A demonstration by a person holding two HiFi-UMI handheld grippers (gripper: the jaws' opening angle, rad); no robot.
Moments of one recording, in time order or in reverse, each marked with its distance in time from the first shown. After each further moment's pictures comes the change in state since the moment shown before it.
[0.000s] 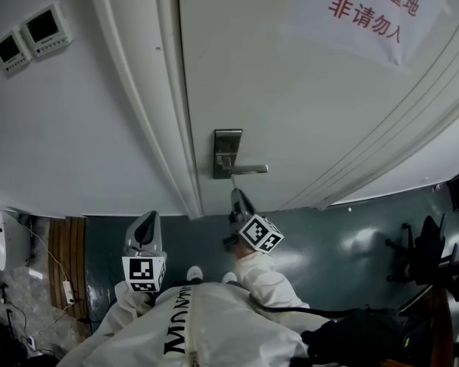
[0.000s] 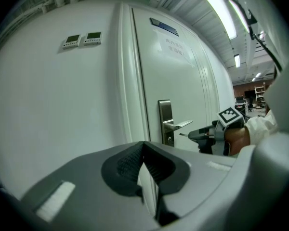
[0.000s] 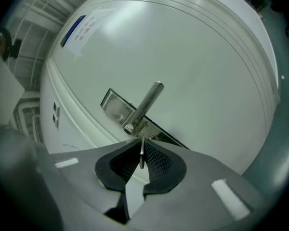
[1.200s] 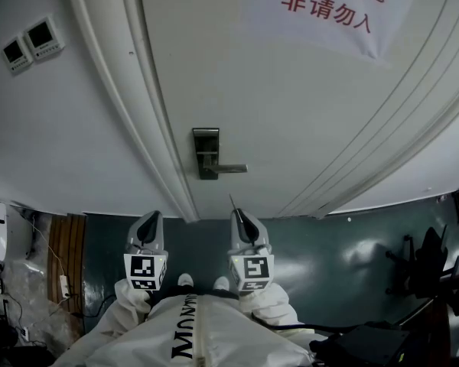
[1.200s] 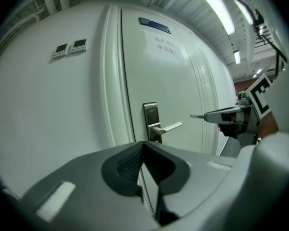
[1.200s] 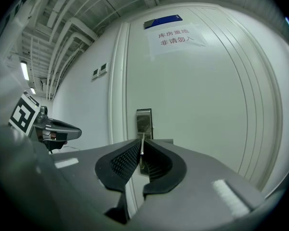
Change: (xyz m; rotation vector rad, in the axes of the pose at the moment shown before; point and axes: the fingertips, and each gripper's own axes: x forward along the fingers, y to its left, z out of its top) left arm 0.001 -0.068 0.017 0.022 0.000 0.022; right arm -0.110 0.068 0.046 -0.890 0.025 -0.013
